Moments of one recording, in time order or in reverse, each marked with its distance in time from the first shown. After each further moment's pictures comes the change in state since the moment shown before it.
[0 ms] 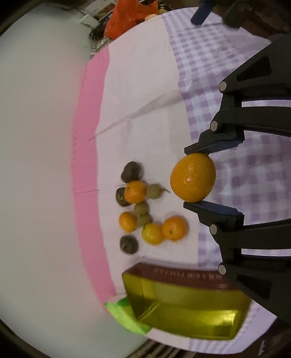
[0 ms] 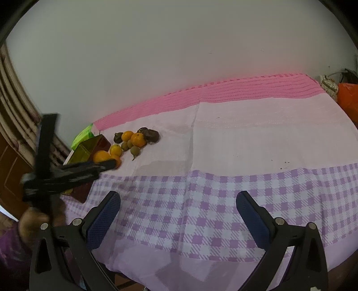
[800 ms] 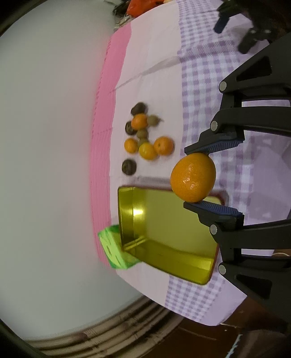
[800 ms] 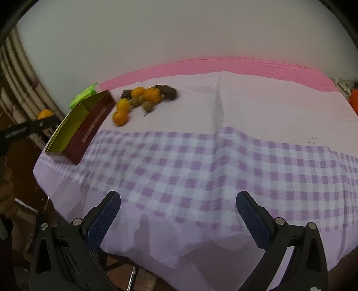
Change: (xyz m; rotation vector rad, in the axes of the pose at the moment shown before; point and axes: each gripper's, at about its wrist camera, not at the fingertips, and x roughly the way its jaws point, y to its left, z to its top) left arm -0.070 0.089 -0.032 -0.139 -0.090 0.189; right arm 0.039 0.052 -0.053 -0.123 0.132 -0.038
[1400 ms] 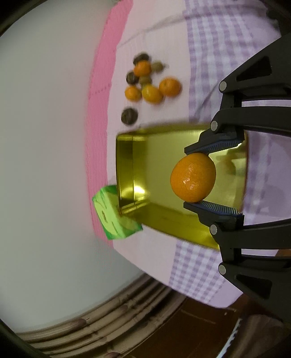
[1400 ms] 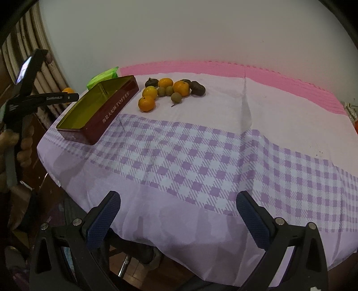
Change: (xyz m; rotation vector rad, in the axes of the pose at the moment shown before) left arm 0.050 0.069 0.018 0.017 0.029 0.157; right arm -0.007 0.044 -0.012 -0.129 0.034 -0.009
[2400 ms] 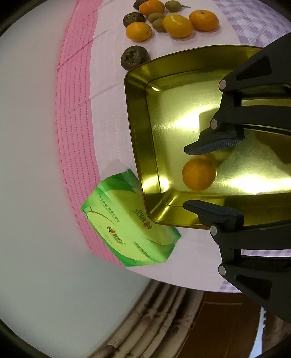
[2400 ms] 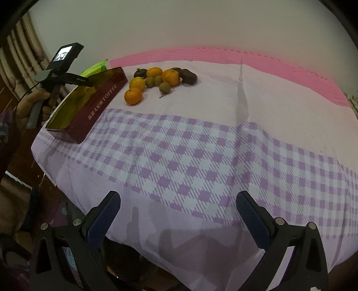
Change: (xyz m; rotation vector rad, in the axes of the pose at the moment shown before) left arm 0.142 0.018 0.088 0.185 0.187 0.030; right arm 0.023 -0.018 0.019 0.015 0.080 0.004
